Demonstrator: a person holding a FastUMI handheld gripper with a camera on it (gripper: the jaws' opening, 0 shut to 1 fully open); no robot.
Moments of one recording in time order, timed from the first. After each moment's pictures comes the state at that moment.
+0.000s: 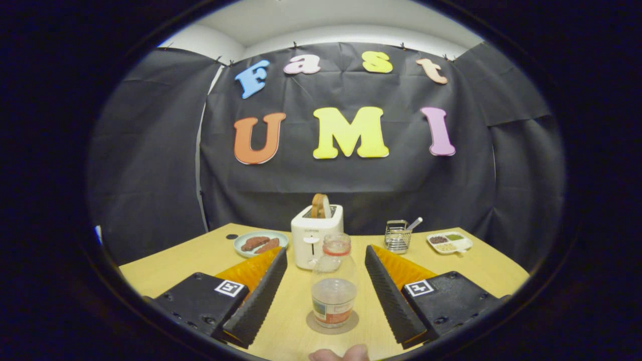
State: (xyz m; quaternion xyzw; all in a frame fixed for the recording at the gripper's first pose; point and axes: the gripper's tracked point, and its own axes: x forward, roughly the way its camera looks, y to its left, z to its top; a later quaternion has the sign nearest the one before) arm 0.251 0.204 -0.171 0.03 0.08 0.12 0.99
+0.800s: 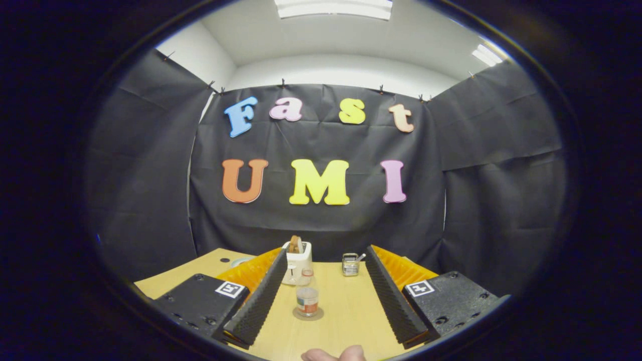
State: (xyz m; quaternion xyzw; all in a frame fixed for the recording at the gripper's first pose) arm 0.077 0.146 -0.033 0.00 0.01 0.04 1.00
